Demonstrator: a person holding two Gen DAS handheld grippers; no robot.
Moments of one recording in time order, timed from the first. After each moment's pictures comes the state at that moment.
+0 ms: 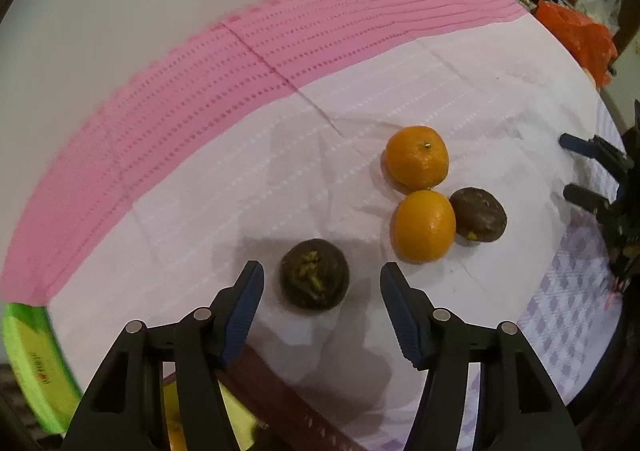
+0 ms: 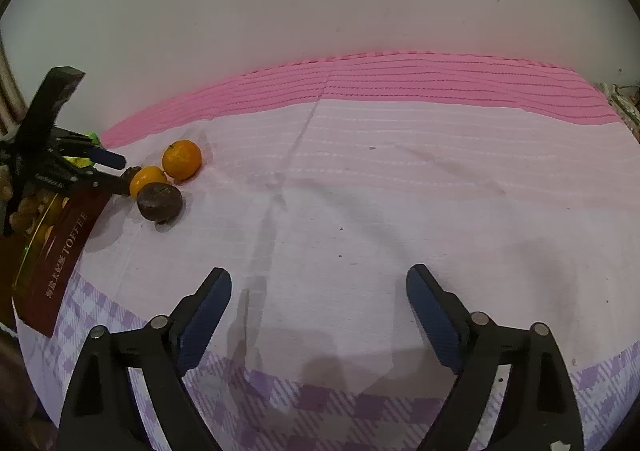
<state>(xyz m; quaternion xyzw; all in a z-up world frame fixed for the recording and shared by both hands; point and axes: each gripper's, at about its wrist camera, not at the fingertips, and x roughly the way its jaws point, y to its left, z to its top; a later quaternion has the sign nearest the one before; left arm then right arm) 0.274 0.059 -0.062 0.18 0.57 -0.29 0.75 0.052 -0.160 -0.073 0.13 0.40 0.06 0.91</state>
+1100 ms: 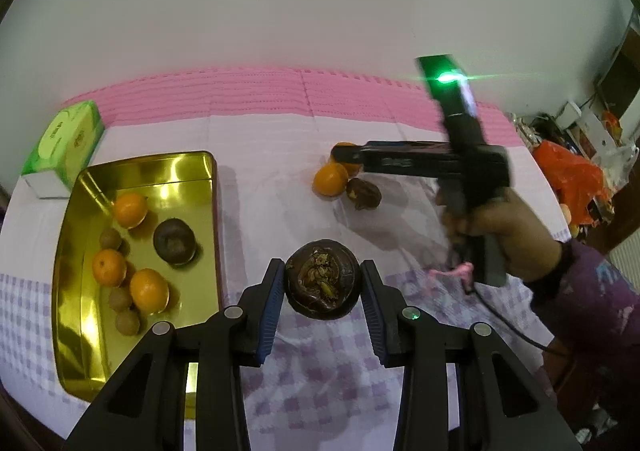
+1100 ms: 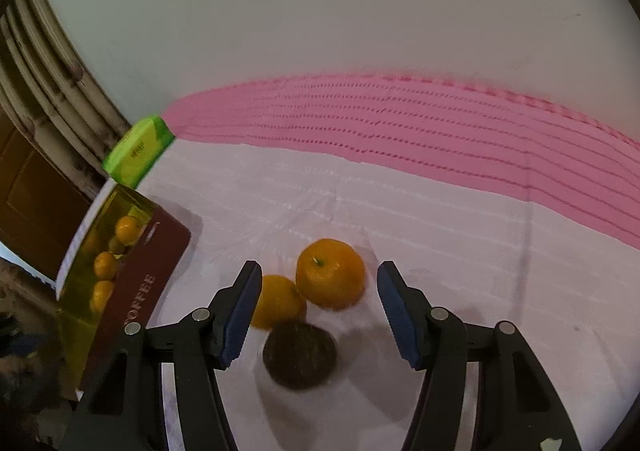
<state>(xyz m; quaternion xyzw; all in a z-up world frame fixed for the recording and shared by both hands) 0.083 0.095 0.028 -0.05 0.47 -0.15 0.87 0.191 -0.050 -0.033 0.09 0.44 0.22 0.87</state>
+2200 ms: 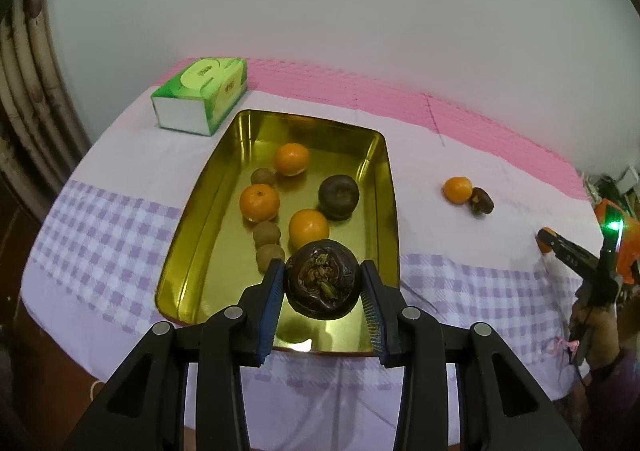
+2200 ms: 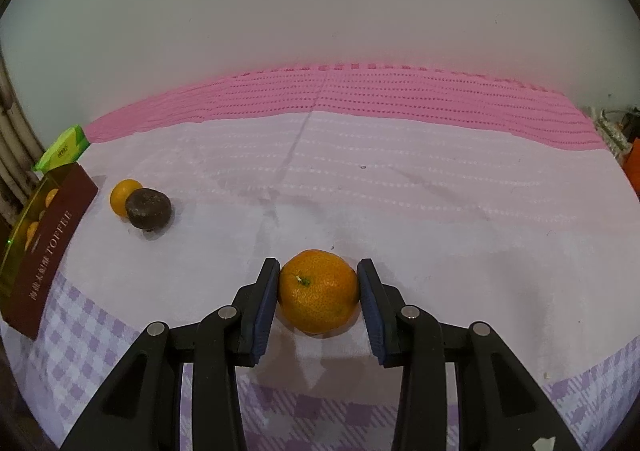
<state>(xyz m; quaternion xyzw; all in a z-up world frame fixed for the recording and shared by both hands) 0.030 0.202 0.008 -0.11 0.45 0.00 0.89 0.067 -0.140 -0.062 0.09 0.40 0.02 0.91</state>
